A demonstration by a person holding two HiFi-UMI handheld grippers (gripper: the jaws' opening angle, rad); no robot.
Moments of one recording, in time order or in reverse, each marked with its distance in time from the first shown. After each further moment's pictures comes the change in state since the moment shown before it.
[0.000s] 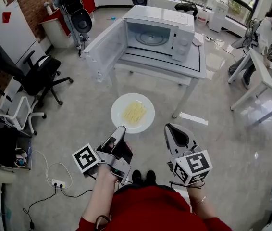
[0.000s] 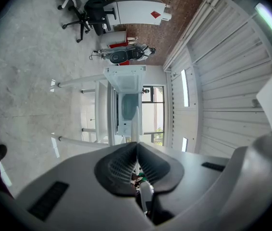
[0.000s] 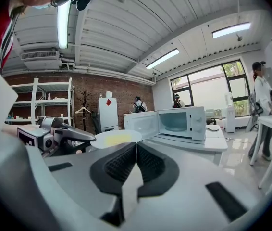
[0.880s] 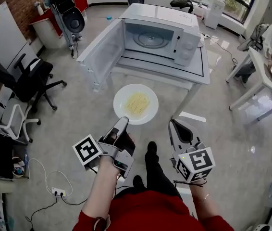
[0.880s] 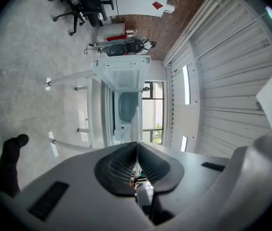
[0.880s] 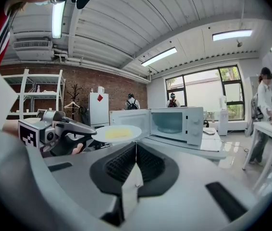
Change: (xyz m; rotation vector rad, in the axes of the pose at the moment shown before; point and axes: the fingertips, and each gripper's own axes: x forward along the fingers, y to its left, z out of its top) left arm 0.087 0.001 0.067 0.007 0.063 -0.024; right arm 0.082 -0.038 0.010 -0.028 0.025 -0.098
